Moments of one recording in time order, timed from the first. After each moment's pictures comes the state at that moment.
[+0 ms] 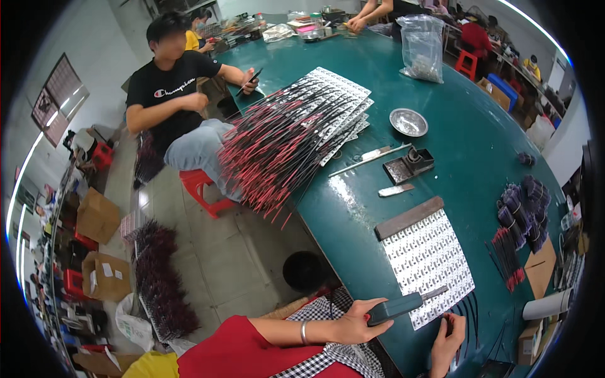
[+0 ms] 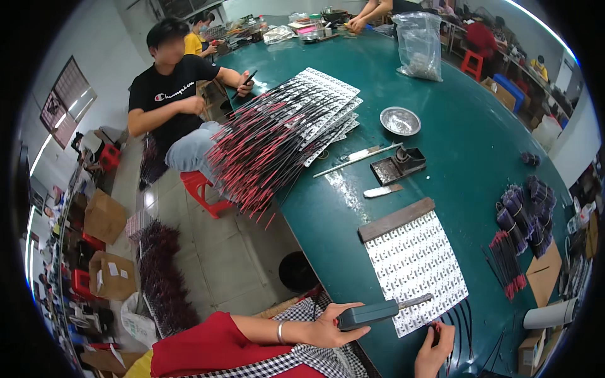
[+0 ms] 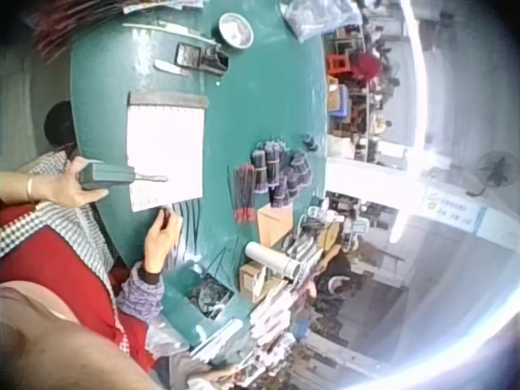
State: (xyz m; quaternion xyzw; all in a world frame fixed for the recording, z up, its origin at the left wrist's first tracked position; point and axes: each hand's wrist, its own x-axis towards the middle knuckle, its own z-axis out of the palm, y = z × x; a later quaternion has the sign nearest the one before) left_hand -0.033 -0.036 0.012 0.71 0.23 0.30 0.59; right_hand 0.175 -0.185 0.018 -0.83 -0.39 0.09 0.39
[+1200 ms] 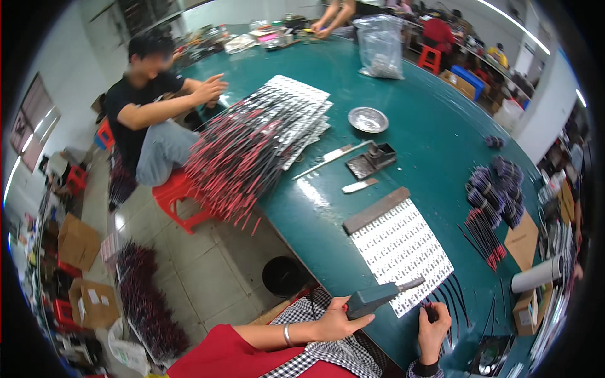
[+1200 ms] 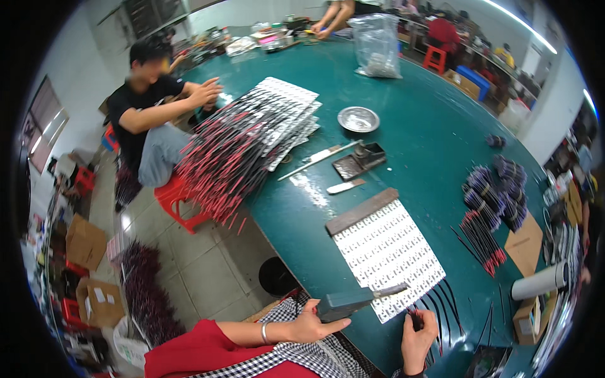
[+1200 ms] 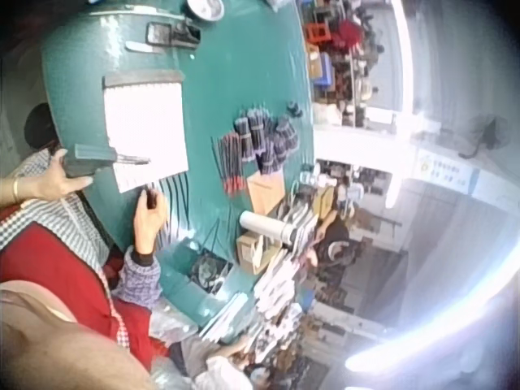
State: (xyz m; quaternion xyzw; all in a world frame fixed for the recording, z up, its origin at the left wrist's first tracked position) left_hand -0.032 -0.056 -0.007 0.61 0.20 0.28 0.72; right_hand 0.168 -0.196 0.012 -0.85 -0.29 0.10 0.43
